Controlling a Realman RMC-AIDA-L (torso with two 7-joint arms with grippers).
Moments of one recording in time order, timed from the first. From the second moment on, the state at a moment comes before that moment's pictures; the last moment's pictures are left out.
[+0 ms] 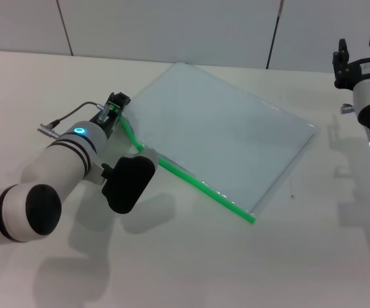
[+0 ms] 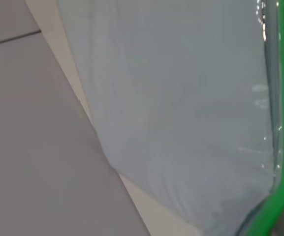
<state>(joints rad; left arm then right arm) -0.78 -2.03 -0.43 -0.37 1.28 0.48 2.35 0.80 2.04 0.08 0.46 -1.00 -1.06 -0.53</state>
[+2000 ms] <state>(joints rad) -0.84 -2.03 -0.44 -0.30 1.29 0.42 2.33 0.81 2.04 0.08 0.46 -1.00 -1.06 -0.53</state>
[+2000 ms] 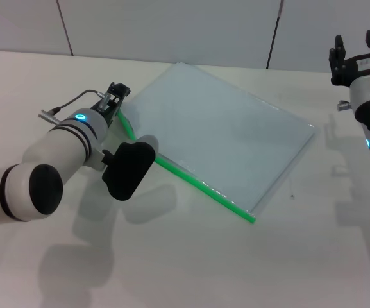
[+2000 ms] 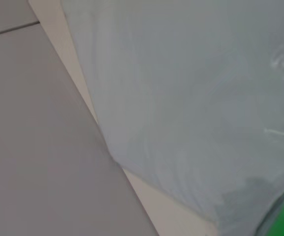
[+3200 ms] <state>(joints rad) -0.83 -2.03 -0.44 -0.33 1.35 0.39 2.33 0.81 2.04 0.08 0.46 -1.00 -1.06 -0.53</state>
